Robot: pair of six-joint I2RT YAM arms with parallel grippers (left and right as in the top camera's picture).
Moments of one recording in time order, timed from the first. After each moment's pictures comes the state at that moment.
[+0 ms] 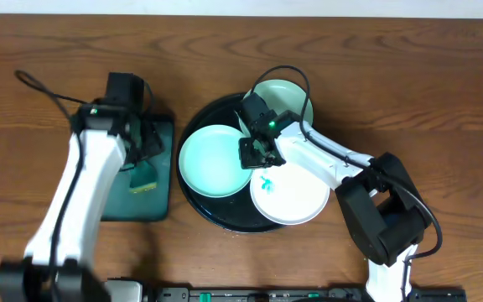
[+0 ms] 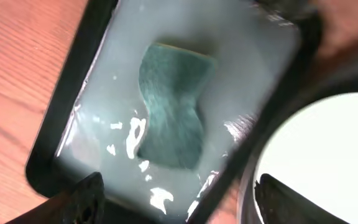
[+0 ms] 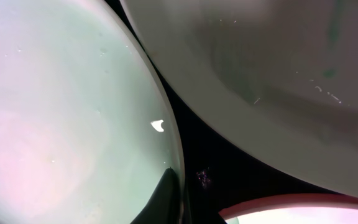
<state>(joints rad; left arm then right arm) -0.08 1.45 1.20 -1.07 -0.16 -0.51 0.64 2.03 1.36 -0.68 -0.10 0.56</state>
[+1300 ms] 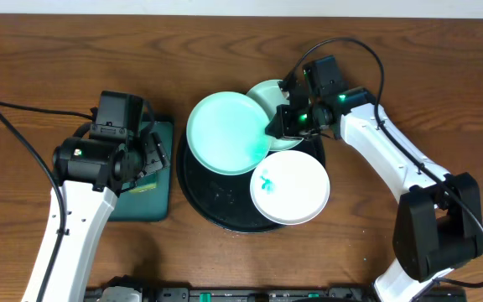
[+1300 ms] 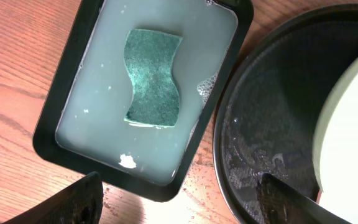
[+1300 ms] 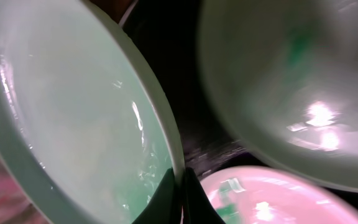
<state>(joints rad) -0.15 1.24 1.20 -1.18 -0.12 -0.51 0.35 1.83 1.34 -0.67 -0.56 0.33</state>
